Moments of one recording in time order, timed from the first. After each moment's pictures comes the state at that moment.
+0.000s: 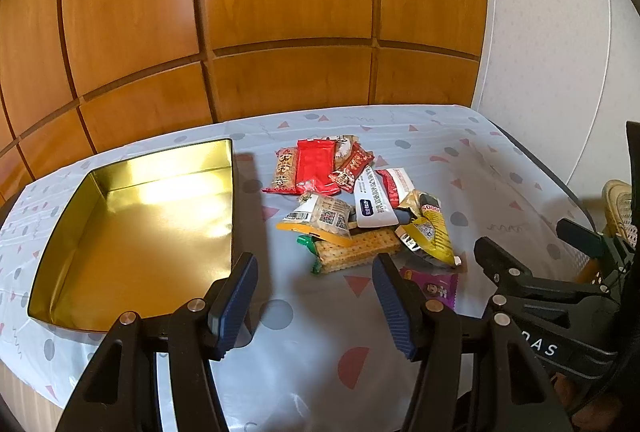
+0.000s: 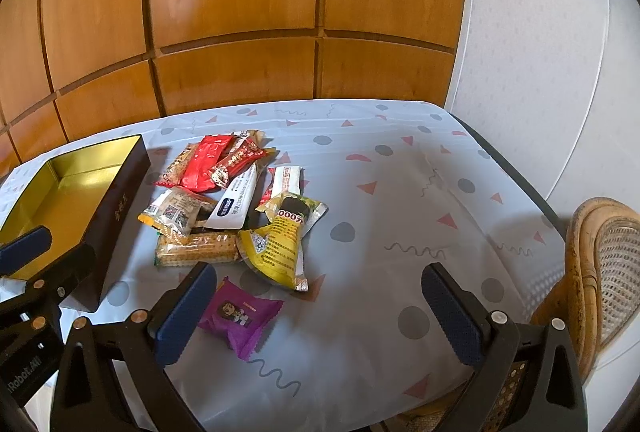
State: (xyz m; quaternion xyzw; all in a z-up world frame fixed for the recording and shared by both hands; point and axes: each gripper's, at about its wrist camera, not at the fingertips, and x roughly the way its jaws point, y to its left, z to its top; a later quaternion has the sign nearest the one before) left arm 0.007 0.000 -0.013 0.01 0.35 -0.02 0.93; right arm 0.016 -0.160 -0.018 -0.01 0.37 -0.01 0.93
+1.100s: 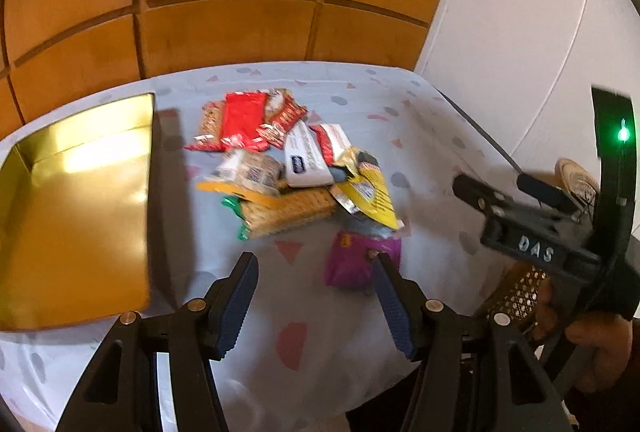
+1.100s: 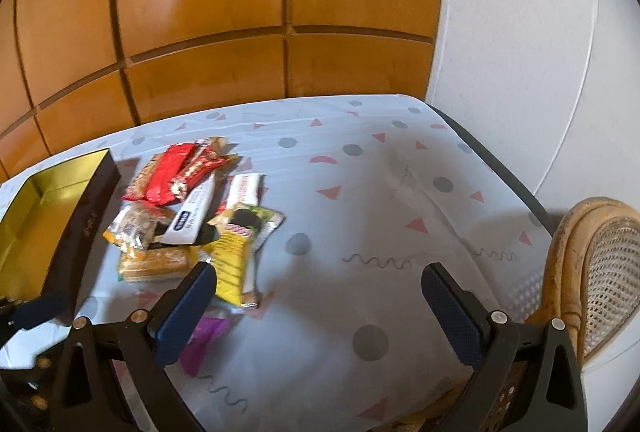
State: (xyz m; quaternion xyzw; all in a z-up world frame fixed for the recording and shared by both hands) left arm 0.023 -0.007 -0.031 -0.02 0.42 -0.15 0.89; right arm 0.038 -0.203 -0.019 0.01 0.38 -0.03 0.93
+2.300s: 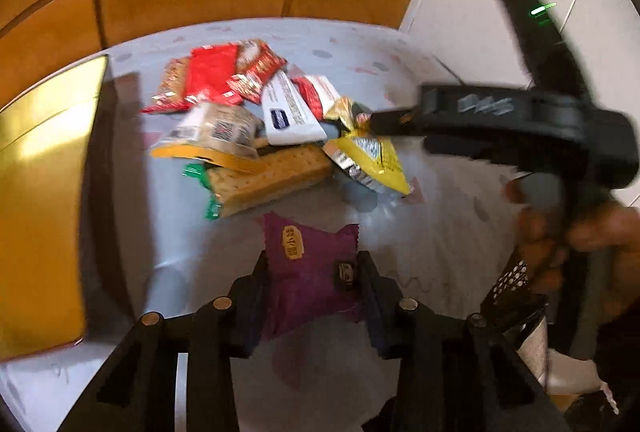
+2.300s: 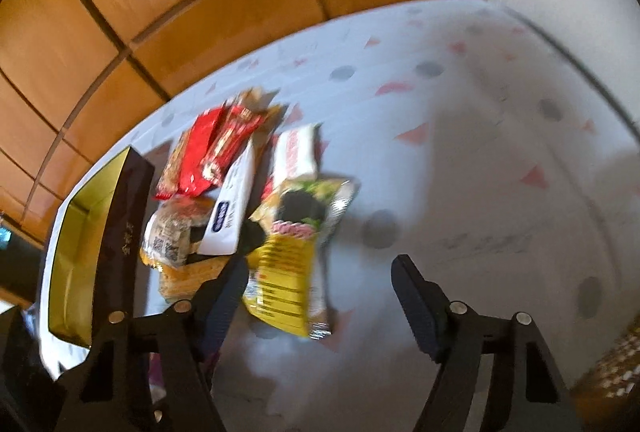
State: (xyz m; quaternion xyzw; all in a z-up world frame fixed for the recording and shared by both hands) left arm 0.048 -0.011 -0.077 -0.02 0.47 -0.20 0.86; right arm 0.122 -0.196 -0.071 0.15 0.51 0.08 0.85
